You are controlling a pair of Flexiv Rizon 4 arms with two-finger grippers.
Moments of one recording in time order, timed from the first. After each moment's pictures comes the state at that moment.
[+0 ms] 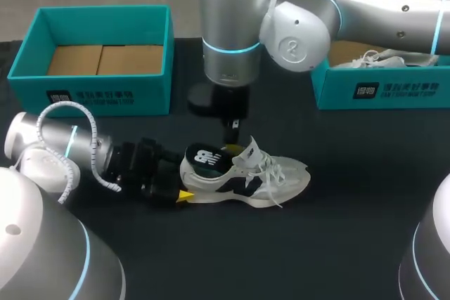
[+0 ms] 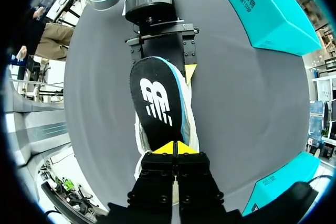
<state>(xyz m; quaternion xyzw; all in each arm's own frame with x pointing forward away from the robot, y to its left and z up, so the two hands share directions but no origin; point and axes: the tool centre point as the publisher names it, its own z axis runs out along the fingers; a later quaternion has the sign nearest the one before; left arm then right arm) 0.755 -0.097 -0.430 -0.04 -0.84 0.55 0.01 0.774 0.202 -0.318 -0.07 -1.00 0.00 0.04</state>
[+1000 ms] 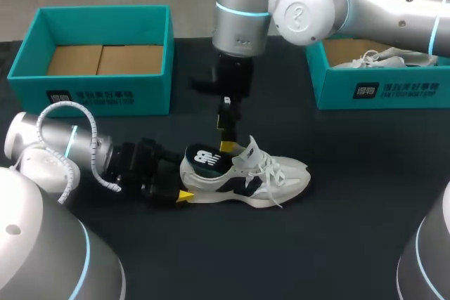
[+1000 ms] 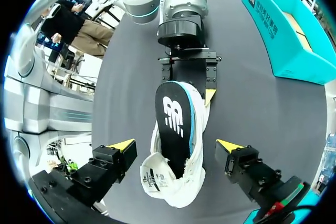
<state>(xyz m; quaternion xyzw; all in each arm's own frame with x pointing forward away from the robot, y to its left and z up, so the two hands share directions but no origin) 0.755 -0.097 -0.431 -0.04 -0.84 0.55 0.01 0.779 0.220 -0.295 0.02 -0.98 -0.08 0.16</state>
